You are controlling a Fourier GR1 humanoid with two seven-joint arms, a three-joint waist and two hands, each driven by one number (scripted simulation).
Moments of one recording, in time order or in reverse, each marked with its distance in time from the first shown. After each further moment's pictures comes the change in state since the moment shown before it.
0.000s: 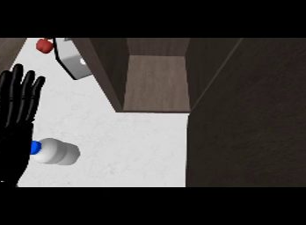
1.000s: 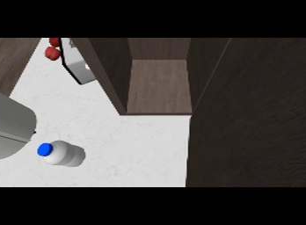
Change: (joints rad) left arm 0.469 -0.086 -0.167 -0.377 -0.023 0.536 0.183; right arm 0.452 -0.012 0.082 -0.303 -0.226 0.199 0.092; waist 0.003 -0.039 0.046
